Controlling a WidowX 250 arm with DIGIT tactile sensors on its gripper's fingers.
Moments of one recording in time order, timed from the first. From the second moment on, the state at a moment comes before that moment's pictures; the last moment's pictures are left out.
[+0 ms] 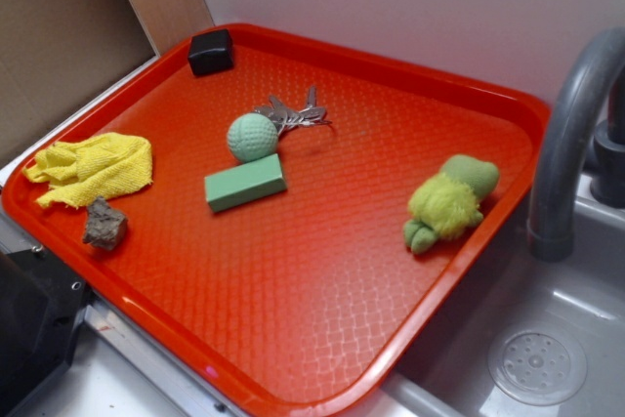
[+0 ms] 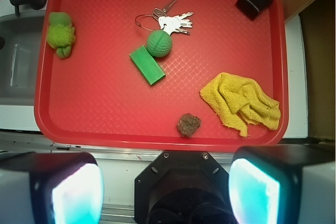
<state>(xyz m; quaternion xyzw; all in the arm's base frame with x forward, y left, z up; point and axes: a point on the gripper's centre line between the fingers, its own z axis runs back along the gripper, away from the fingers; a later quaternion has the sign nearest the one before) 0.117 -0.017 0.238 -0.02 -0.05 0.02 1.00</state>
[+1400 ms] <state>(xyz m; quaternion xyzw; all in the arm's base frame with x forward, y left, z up) 0.157 0.077 0.039 0.06 0.05 0.00 1.00</state>
